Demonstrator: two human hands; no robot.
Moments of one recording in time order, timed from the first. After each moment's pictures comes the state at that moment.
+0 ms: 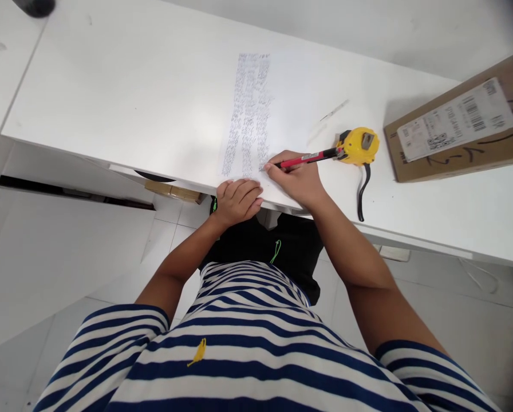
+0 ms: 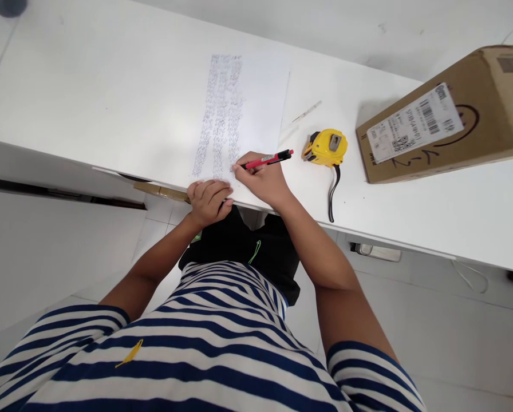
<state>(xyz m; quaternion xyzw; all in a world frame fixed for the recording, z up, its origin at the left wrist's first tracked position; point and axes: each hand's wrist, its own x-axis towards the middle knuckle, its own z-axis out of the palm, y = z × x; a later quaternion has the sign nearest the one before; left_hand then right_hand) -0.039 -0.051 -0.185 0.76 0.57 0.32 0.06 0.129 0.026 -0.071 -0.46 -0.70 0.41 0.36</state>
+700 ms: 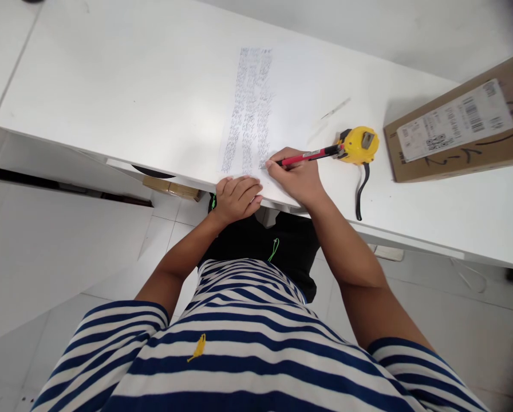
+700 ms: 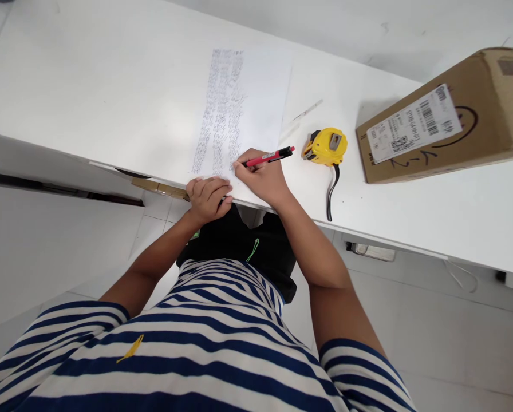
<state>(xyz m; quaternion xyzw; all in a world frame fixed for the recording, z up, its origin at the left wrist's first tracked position) -0.036 -0.047 -0.192 0.75 0.49 0.43 -0.13 0.129 0.025 -0.074 -0.47 -0.70 0.39 0.37</state>
